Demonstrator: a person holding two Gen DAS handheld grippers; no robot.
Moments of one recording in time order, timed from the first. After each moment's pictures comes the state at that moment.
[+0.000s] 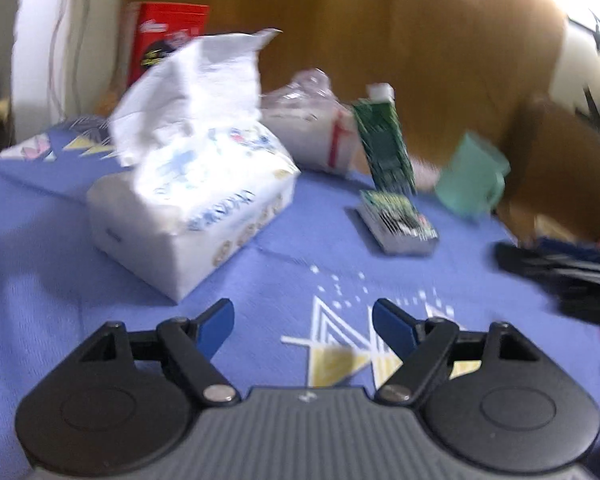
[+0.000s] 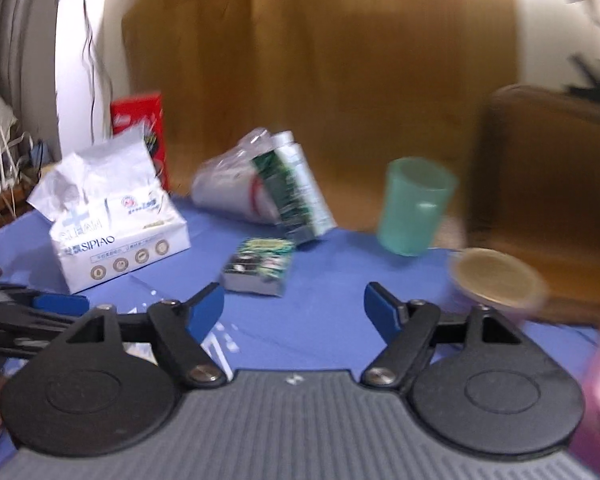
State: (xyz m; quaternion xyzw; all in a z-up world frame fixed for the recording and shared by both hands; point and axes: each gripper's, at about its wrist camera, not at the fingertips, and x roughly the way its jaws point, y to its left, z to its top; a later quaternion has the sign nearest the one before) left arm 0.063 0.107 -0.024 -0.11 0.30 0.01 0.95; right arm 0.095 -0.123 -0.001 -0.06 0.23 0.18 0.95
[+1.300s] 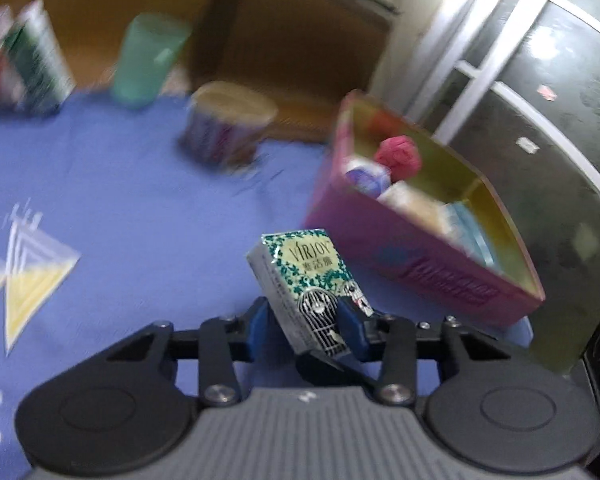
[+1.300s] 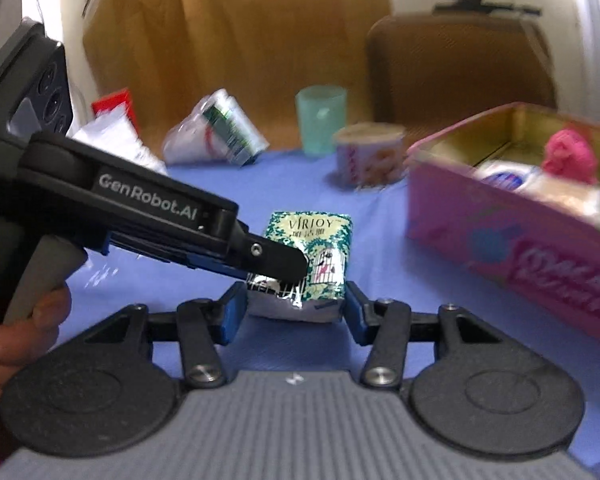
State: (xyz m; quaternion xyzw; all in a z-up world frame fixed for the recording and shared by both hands) left arm 0.037 -0.086 0.012 -0.07 0.40 -0.34 0.85; right arm -0.063 -0.227 -0.018 0.03 0.25 0.11 0.96
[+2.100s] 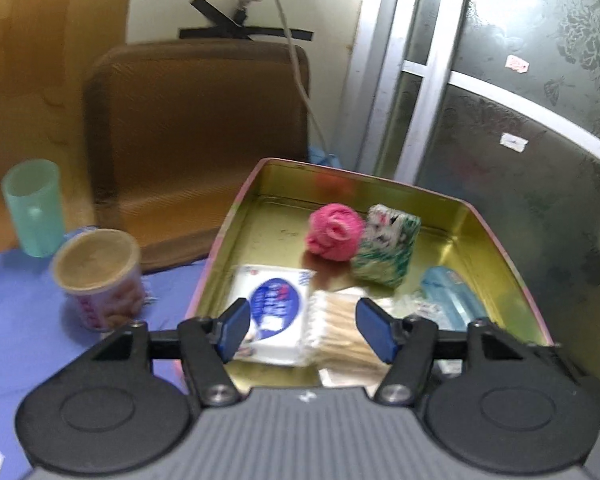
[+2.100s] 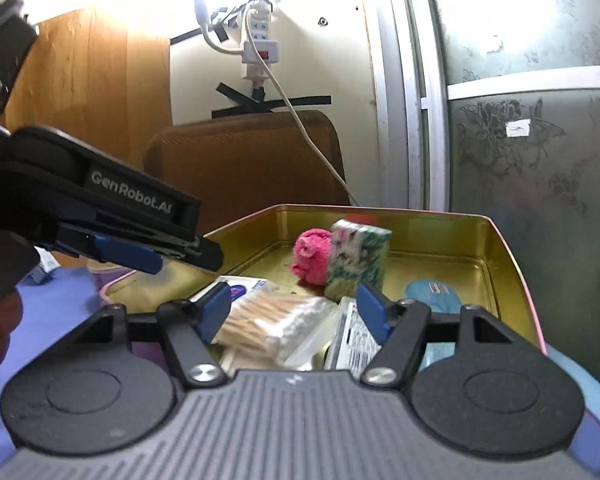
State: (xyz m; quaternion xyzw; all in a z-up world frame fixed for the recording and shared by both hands) left arm 0.063 -0.236 0.050 0.04 0.31 -0.32 0.89; right arm -0.070 -0.342 0.005 0.03 0.11 -0.14 0.98
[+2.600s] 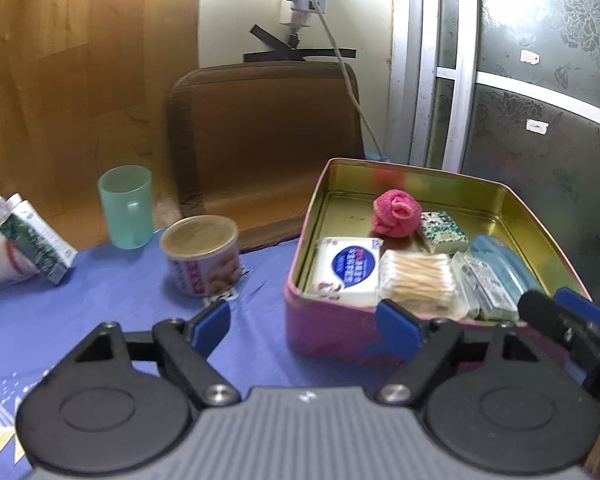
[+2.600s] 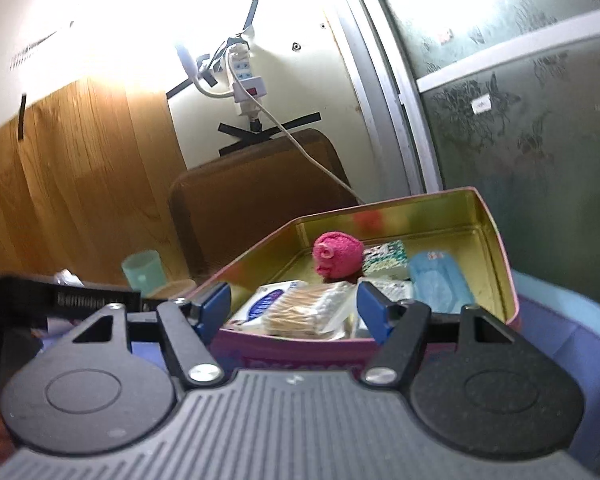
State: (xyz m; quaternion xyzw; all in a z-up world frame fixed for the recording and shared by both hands) left arm 0.010 -0.173 0.050 0.08 0.28 -0.26 0.92; right arm -0.127 -0.327 0.018 0.14 0.08 -0.12 0.98
